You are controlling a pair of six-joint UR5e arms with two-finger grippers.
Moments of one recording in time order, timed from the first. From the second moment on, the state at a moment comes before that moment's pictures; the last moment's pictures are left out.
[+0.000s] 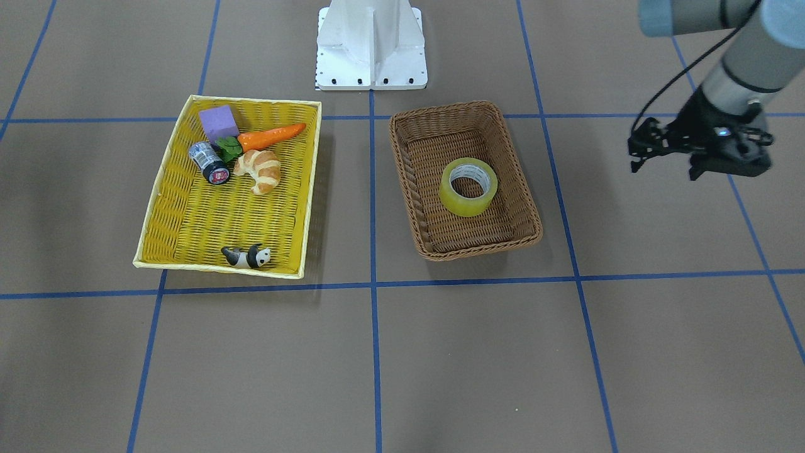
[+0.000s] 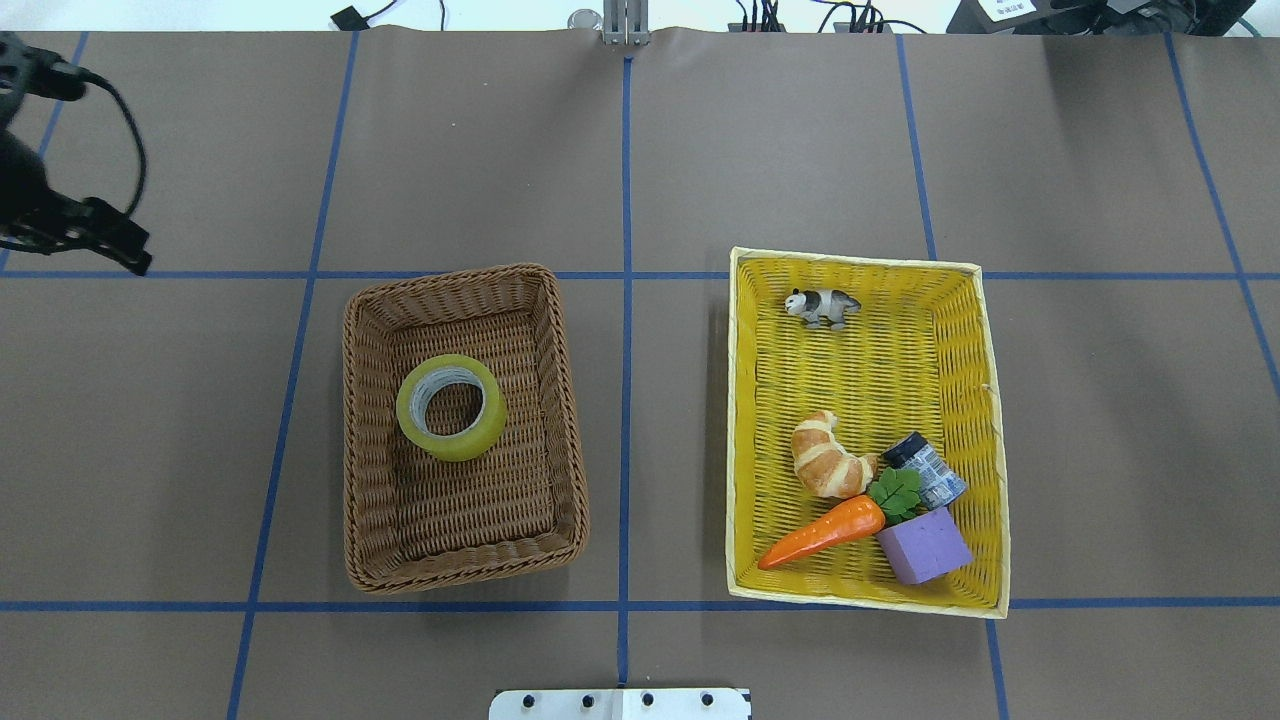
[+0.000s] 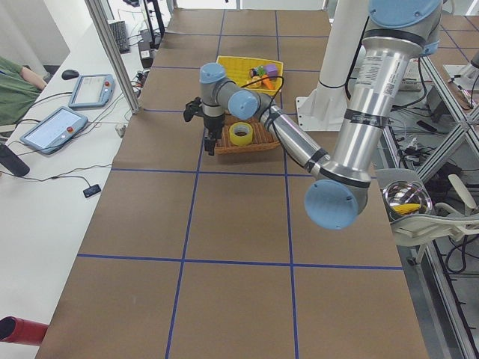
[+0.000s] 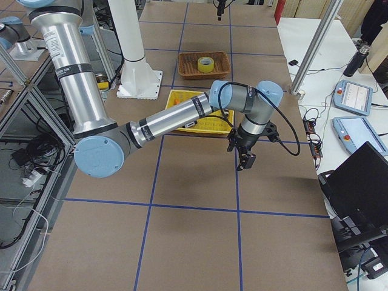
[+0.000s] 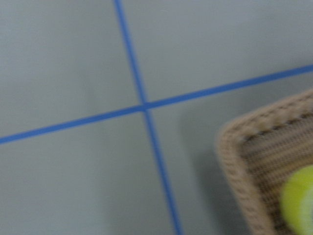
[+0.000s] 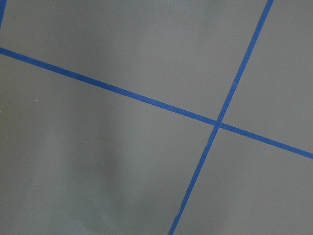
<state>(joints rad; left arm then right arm) -1.16 -1.73 -2.00 -1.40 -2.25 -0.37 1.46 -1.27 1.72 -2.17 2.19 -0.36</state>
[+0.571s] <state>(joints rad) -1.48 -1.60 -1.75 -1.42 -2.32 0.13 1.50 -1.33 1.72 -2.11 2.18 -0.35</state>
